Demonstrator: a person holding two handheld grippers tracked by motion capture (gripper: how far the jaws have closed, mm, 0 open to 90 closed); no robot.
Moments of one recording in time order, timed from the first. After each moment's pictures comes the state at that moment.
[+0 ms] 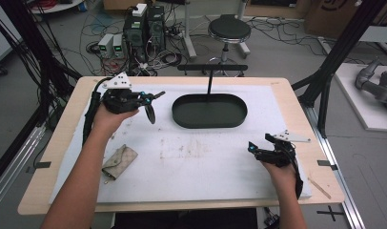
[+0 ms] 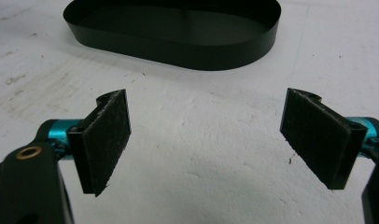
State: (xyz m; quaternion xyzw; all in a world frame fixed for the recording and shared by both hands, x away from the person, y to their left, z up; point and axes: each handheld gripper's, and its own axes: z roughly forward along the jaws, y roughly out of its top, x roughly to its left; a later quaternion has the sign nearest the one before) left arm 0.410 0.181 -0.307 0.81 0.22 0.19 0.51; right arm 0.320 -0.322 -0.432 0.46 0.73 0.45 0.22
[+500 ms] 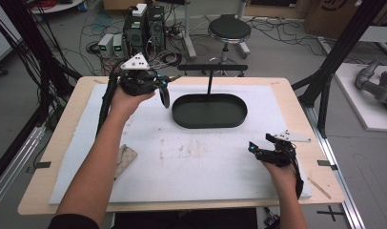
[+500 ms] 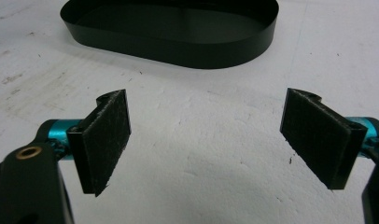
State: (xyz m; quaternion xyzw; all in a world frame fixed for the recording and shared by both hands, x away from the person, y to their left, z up) left arm 0.442 0.135 -0.273 0.80 0.21 0.21 0.52; right arm 0.321 -0.324 -0.434 0.47 0.73 0.45 0.22
